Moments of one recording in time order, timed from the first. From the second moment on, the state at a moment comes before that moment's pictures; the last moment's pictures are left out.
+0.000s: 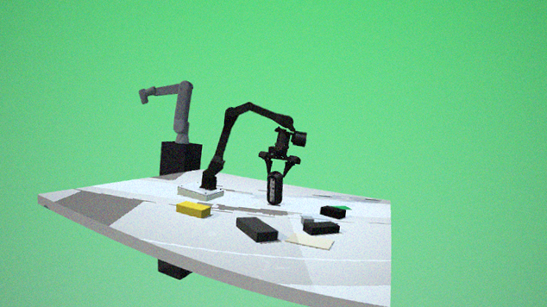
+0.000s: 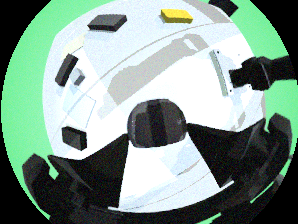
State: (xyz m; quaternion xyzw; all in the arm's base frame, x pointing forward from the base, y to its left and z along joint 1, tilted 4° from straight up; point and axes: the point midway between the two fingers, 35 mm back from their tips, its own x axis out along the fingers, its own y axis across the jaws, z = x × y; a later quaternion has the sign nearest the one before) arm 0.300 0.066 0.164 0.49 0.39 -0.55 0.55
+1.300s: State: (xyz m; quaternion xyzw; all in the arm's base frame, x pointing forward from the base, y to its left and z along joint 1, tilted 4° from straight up) arm 0.303 0.096 0.165 0.52 0.42 -0.53 0.53
